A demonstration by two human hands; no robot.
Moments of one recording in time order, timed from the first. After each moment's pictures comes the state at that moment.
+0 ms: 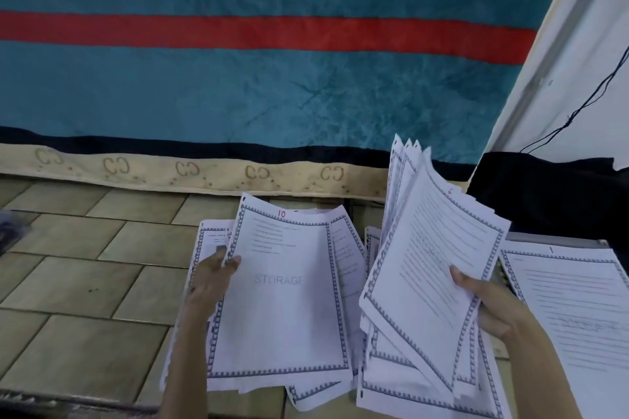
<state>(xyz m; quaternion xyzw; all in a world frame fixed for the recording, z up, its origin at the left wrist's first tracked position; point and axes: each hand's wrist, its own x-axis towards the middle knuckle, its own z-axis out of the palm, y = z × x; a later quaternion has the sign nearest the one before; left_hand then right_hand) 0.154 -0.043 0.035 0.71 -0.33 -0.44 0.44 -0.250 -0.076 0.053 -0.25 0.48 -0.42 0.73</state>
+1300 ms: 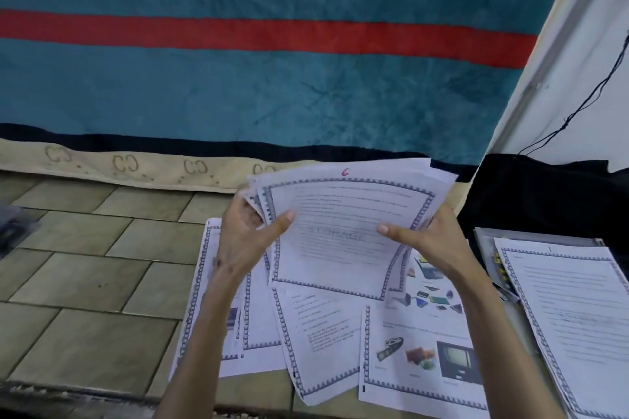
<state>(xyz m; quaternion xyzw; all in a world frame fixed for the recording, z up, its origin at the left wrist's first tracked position) 0.106 -0.041 0.122 0.52 -0.49 -0.34 0.62 -0.145 -0.075 0.141 -0.64 0.44 -0.45 0.43</state>
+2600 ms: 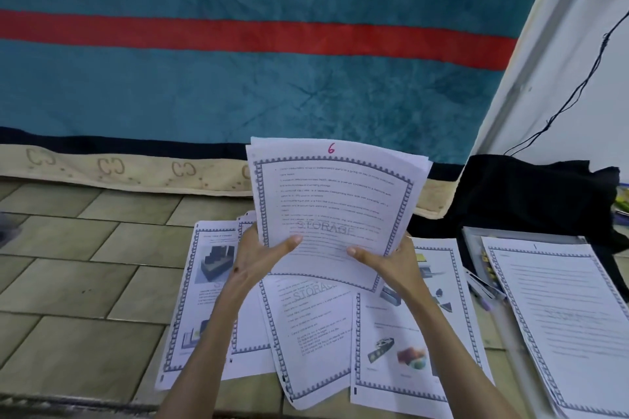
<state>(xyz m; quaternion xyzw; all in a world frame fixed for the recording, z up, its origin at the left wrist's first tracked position) 0.090 -0.058 0.077 0.59 -0.48 -0.39 0.51 -0.126 -0.073 0.074 -0.54 0.47 -0.51 0.48</state>
